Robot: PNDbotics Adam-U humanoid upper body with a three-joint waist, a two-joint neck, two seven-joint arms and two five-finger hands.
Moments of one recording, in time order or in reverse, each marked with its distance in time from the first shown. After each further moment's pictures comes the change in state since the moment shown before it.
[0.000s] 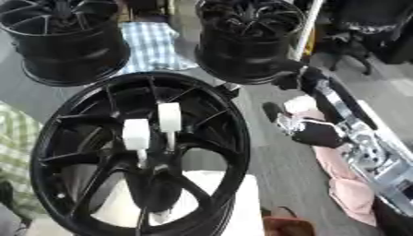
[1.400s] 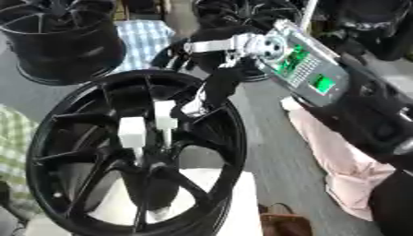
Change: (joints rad) left arm -0.020 -0.002 -0.056 -0.001 0.001 0.024 0.001; right arm -0.591 0.087 0.323 0.138 0.378 0.562 0.678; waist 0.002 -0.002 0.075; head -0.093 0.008
